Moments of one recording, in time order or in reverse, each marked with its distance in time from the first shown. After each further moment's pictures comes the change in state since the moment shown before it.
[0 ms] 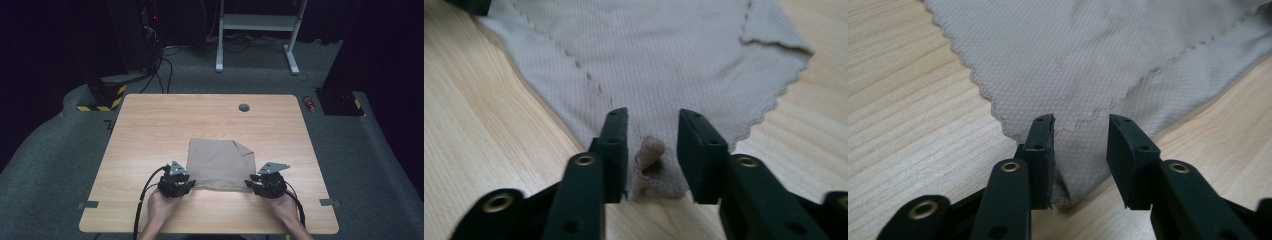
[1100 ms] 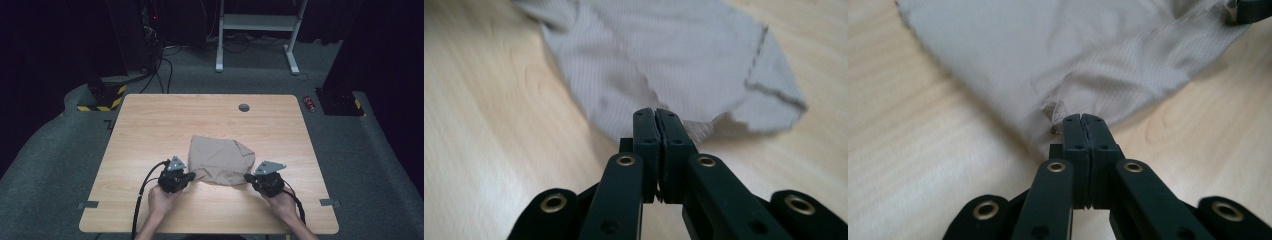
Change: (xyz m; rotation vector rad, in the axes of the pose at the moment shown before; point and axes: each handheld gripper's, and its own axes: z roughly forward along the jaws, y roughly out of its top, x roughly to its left) left arm 0.005 0.008 -0.009 -0.054 -0.087 0.041; right arm 0.009 0.012 -0.005 -0.035 -0.015 -0.133
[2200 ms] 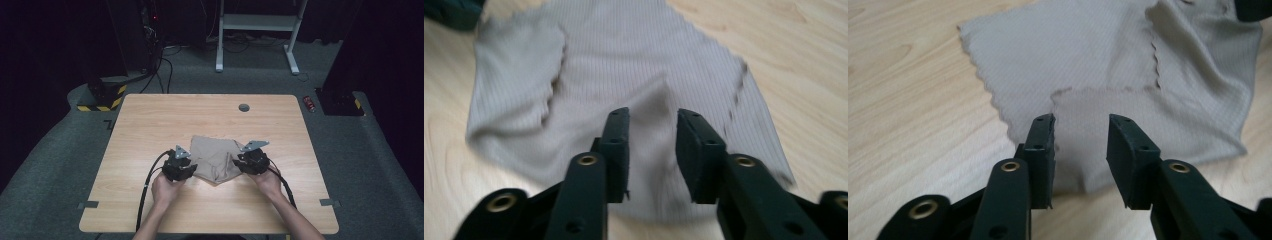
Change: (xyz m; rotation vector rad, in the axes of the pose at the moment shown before) left arm 0.015 0.036 0.024 0.033 0.160 -0.019; right arm -0.030 0.050 0.051 0.047 -0.028 0.064
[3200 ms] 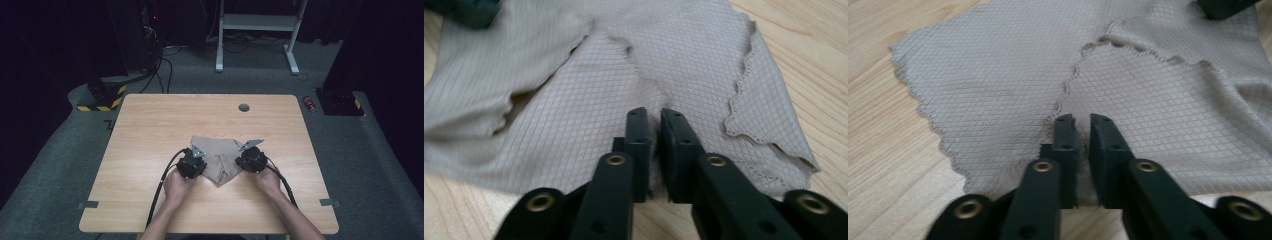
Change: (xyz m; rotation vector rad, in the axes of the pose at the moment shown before) left arm -0.015 0.012 0.040 0.060 -0.022 0.092; right arm -0.012 -0.005 0.024 0.110 -0.009 -0.011
